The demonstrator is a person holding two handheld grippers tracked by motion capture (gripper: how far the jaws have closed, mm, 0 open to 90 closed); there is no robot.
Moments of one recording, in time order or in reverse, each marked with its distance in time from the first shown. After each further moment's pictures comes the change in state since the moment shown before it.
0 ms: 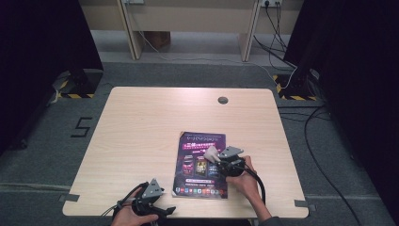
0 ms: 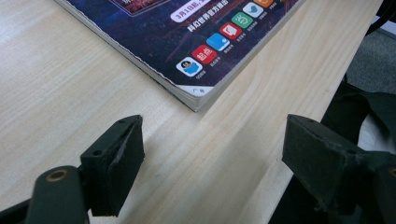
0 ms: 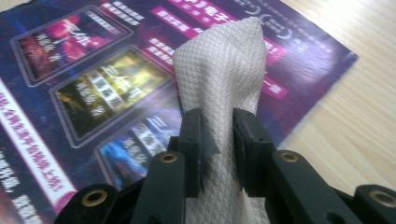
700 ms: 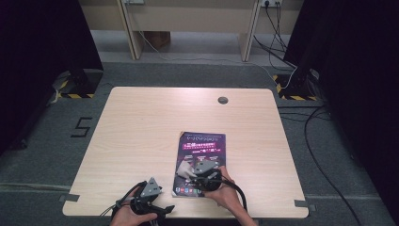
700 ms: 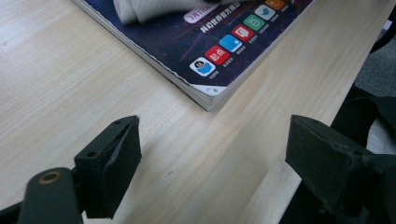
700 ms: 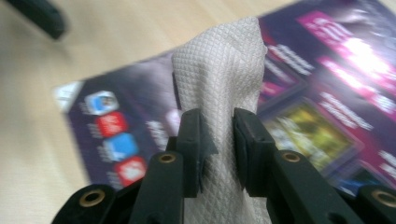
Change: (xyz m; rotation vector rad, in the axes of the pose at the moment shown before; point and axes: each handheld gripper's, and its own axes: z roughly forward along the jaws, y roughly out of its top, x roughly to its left) left arm 0.004 0.000 -0.002 -0.005 0.030 -0.009; right arm 0.080 0.020 0.009 -0.031 0.208 -0.130
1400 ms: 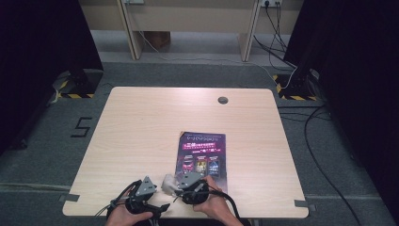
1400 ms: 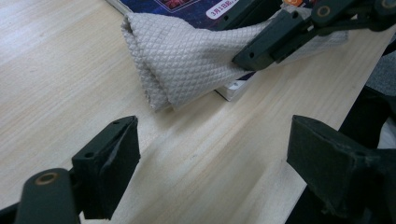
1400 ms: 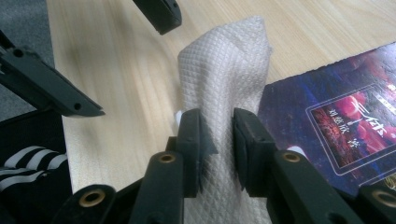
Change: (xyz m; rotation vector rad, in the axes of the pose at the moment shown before) left arm 0.008 -0.005 -0.011 0.001 0.029 -0.019; right arm 0.041 0.010 0.008 -0.018 0.119 -0.085
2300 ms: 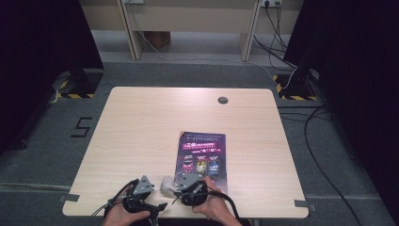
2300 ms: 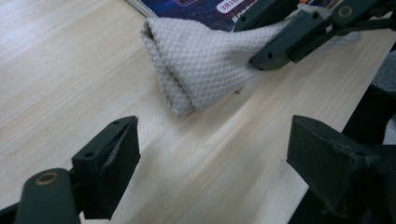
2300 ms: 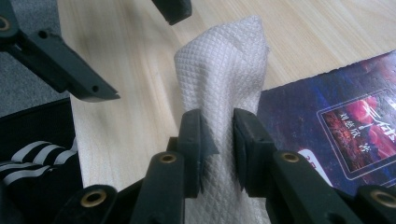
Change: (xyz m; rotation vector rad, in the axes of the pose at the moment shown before) left arm 0.005 -0.001 -0.002 0.012 0.003 -0.011; right arm 0.006 0.003 0.000 0.013 0.010 -0.032
